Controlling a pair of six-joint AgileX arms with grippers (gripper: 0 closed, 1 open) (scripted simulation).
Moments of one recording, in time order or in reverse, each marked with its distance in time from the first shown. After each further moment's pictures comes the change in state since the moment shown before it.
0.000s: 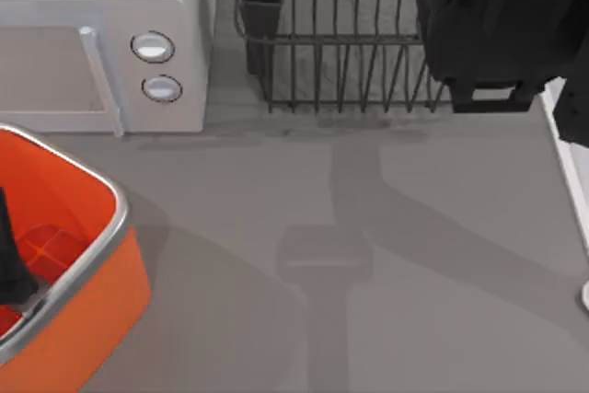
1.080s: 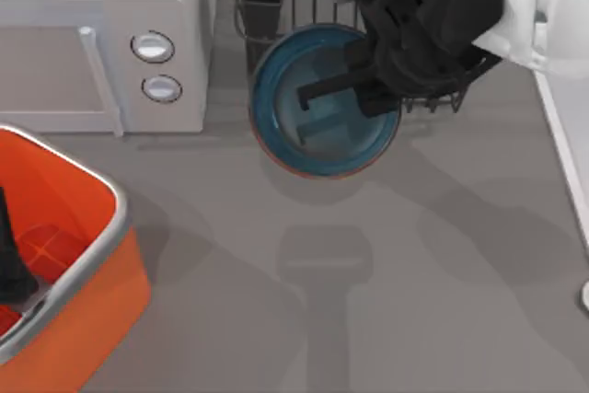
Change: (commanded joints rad) left arm 0.000 0.000 0.000 0.000 0.000 0.000; right arm -0.310 0.349 0.130 -0.814 -0.685 0.305
